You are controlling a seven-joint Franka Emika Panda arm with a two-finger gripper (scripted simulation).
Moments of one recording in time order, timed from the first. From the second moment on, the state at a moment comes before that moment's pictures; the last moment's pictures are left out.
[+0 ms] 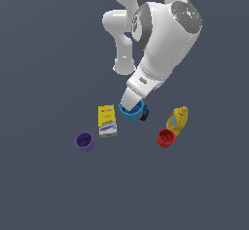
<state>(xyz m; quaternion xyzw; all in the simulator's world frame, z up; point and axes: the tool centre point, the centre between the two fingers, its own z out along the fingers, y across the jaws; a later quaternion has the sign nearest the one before) -0.020 0.050 0.252 0.88 0.44 -0.13 0.07</state>
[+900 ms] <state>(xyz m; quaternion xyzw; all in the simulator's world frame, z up) -0.099 0.159 0.416 0.88 0.45 -0.13 0.07</state>
